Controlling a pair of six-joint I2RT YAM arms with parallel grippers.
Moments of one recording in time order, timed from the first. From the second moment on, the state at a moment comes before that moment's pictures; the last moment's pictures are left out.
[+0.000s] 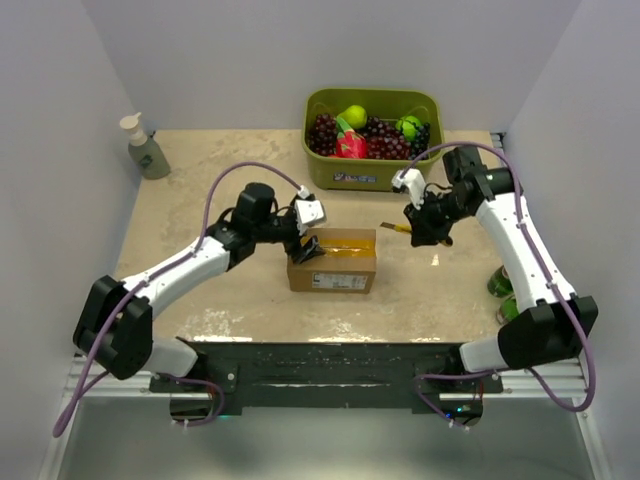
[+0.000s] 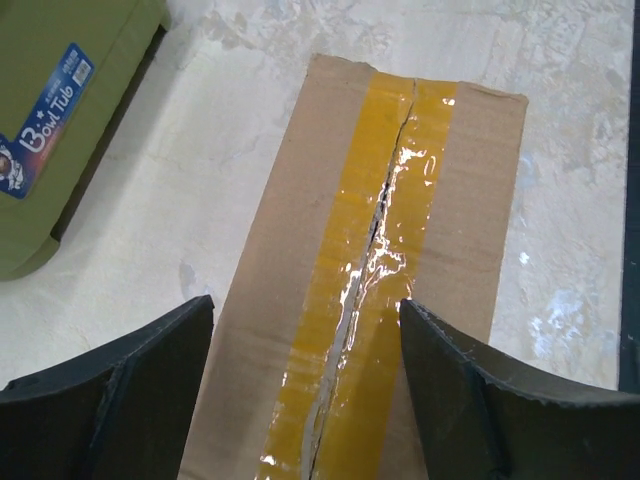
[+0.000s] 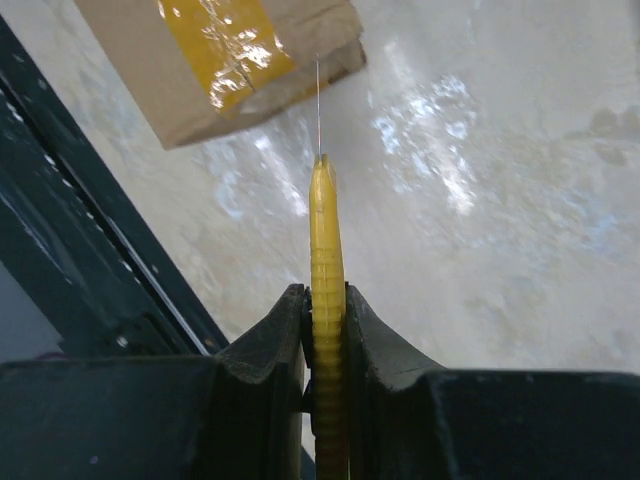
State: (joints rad) left arm -0.56 1.39 0.89 0.01 0.62 0.43; right arm 0.19 1.43 1.48 -1.28 -0.44 -0.75
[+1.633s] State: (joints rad) left arm -0.50 1.48 1.07 -0.30 0.49 0.67; right arm -0.01 1.70 1.19 -0.99 -1.13 -0.57
